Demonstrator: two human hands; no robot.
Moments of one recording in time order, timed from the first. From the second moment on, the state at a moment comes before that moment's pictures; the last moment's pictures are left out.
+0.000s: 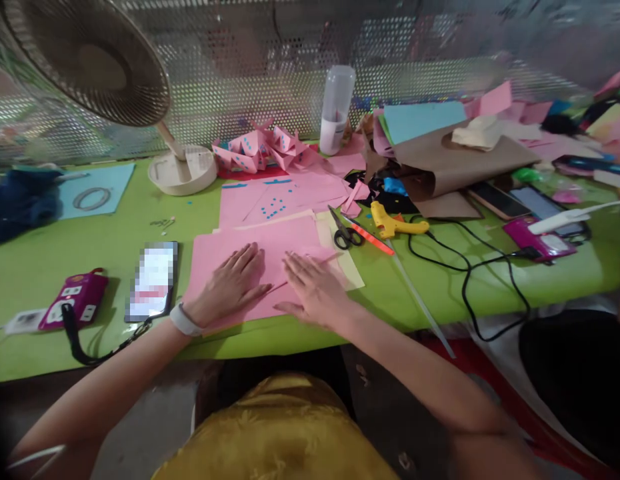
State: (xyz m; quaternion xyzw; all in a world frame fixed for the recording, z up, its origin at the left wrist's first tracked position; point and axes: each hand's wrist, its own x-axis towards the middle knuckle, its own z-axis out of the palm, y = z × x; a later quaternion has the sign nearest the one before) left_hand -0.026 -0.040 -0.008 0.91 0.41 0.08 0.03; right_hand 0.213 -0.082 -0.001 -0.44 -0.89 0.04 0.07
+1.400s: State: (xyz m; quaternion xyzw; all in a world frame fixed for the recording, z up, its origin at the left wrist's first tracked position) left_hand -0.069 -0.149 -0.005 0.91 0.42 0.07 0.01; right_hand 0.246 -0.080 -0.029 -0.44 -0.89 0.06 0.09
